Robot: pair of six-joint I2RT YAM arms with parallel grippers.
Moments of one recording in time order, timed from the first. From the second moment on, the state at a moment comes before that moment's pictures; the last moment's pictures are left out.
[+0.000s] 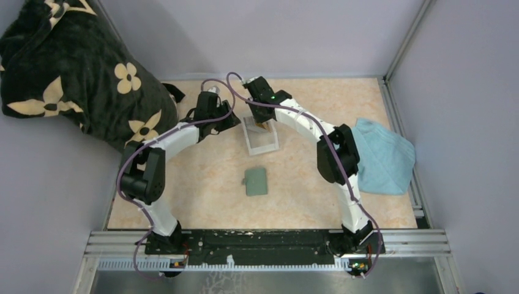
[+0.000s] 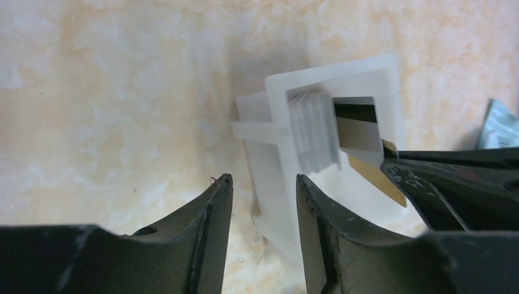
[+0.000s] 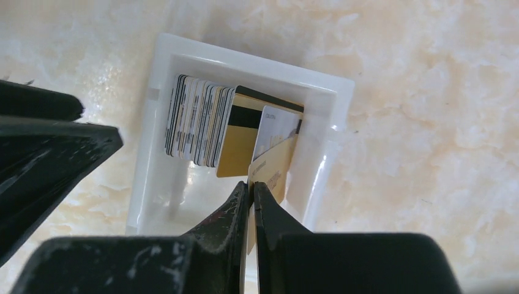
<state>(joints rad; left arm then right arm) -0.36 1.78 1.17 -0.03 0.08 -0.61 0.67 2.17 1.96 -0.68 0.15 0.09</state>
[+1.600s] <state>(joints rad) -0.55 1.09 0.87 -0.16 0.48 -1.20 1.28 1.04 0.83 -0.01 0.69 -0.20</state>
